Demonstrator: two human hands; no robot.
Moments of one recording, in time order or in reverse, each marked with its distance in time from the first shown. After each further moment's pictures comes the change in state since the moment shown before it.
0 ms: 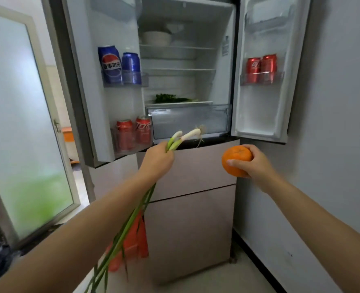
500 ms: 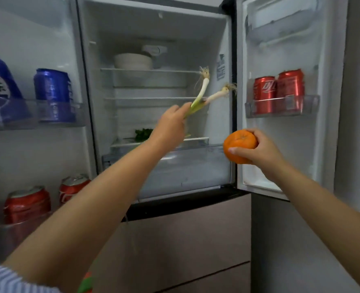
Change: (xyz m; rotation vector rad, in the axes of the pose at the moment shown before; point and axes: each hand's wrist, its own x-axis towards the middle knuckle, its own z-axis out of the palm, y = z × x) left_hand 0.350 0.090 0.092 0.208 0.306 0.599; right_hand 0.348 0.011 -0.041 0.000 0.064 -0.299
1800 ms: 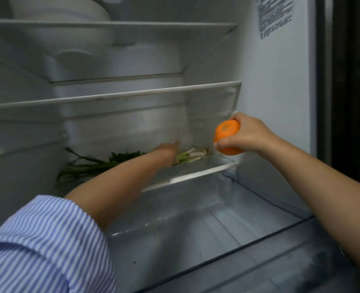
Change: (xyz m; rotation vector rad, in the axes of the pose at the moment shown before) left_hand 0.272 -0.294 0.301 0.494 -0.802 -0.245; right_hand 0.383 0.131 0.125 -0.534 0.002 0.004
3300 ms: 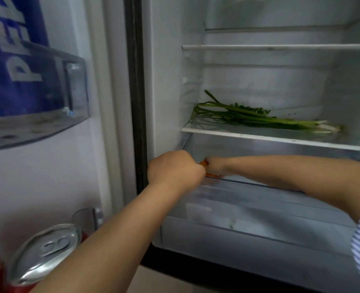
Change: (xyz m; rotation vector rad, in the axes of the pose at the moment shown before) left_hand -0.346 -0.078 0.030 -0.416 0.129 -0.703; right_hand -0.120 -0.145 0.262 -0.115 -1.067 -0.163
